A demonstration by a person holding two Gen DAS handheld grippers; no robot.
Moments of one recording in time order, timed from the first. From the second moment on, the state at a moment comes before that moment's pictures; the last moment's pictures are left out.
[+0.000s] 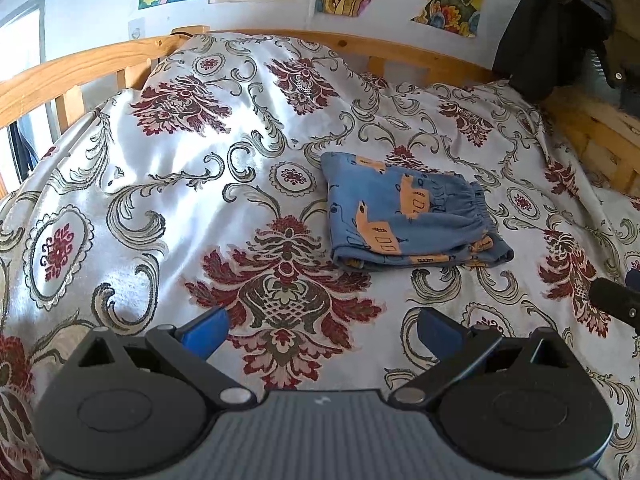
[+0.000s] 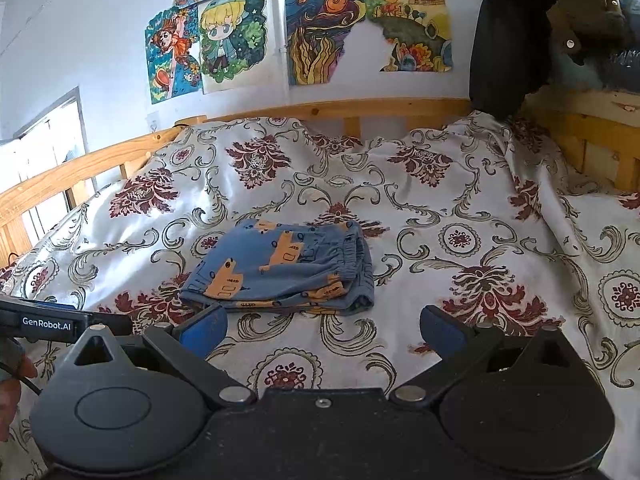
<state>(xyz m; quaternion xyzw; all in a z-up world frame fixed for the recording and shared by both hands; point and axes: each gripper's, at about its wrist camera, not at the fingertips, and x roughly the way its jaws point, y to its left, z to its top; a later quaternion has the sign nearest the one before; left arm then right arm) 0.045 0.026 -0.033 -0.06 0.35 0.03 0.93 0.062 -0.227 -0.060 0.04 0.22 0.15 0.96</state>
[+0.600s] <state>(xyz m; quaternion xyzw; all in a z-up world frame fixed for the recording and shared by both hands) 0.045 0.026 -0.034 -0.06 0.35 0.04 0.93 0.062 -0.226 -0.061 0.04 0.22 0.15 0.96</state>
